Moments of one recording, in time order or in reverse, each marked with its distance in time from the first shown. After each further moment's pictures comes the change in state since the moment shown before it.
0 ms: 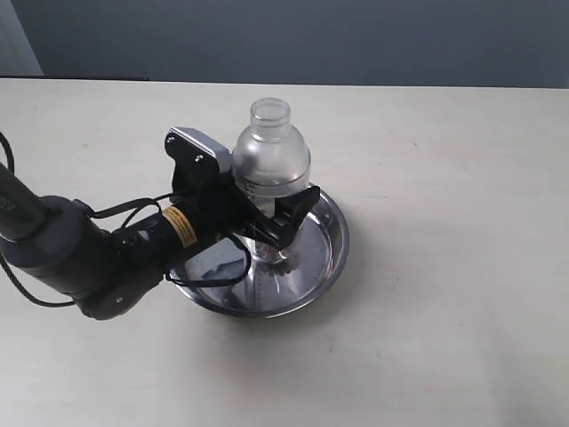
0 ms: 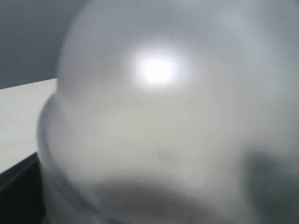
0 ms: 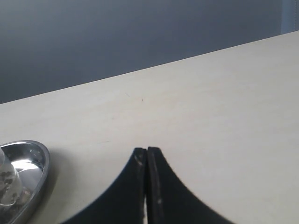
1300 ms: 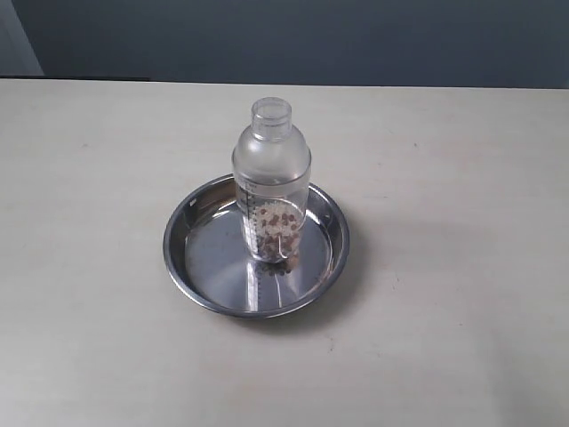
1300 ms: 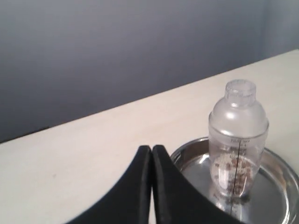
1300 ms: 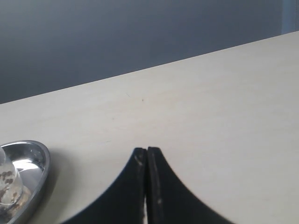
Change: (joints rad) left arm 0.059 -1.625 0.200 0.182 1.557 -0.108; right arm 0.000 0.000 0.000 0.000 0.000 0.000
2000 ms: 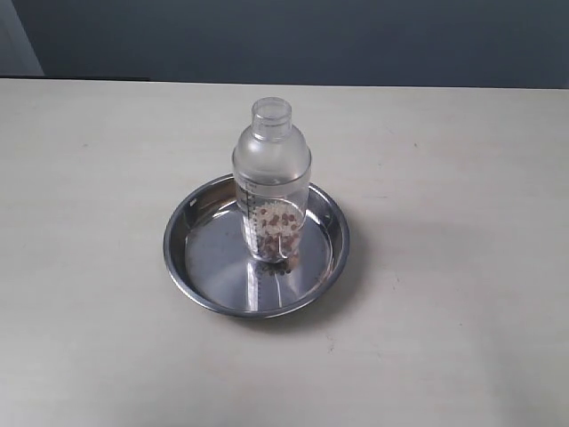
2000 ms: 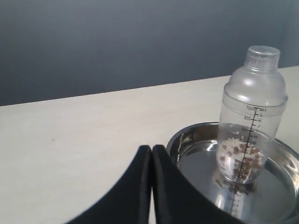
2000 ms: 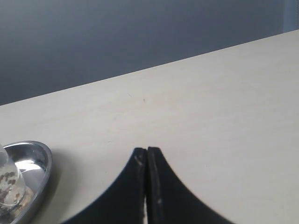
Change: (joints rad) left arm 0.209 -0.296 0.369 -0.468 -0.185 0.350; right arm 0.000 0.000 0.000 0.010 0.000 0.000
